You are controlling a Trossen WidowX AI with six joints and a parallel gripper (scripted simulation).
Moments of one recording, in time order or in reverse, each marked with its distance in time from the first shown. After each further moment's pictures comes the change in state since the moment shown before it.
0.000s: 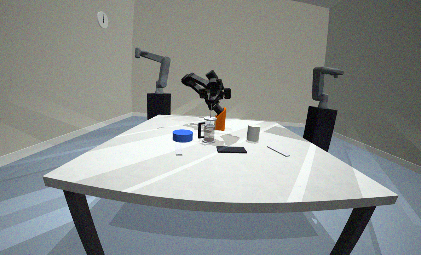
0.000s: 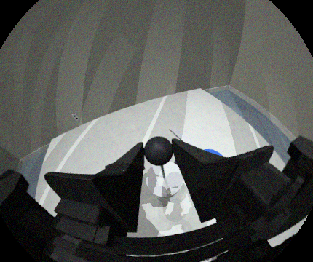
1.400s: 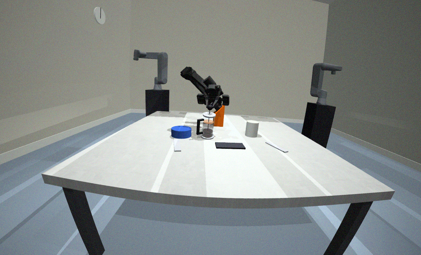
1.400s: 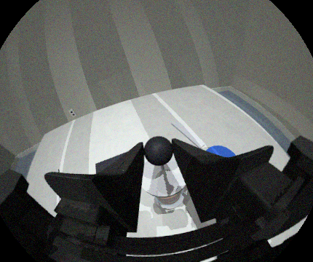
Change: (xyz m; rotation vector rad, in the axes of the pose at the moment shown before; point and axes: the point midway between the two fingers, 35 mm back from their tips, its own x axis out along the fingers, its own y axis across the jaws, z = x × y) arm 0.041 0.002 -0.044 -0.026 -0.010 -0.002
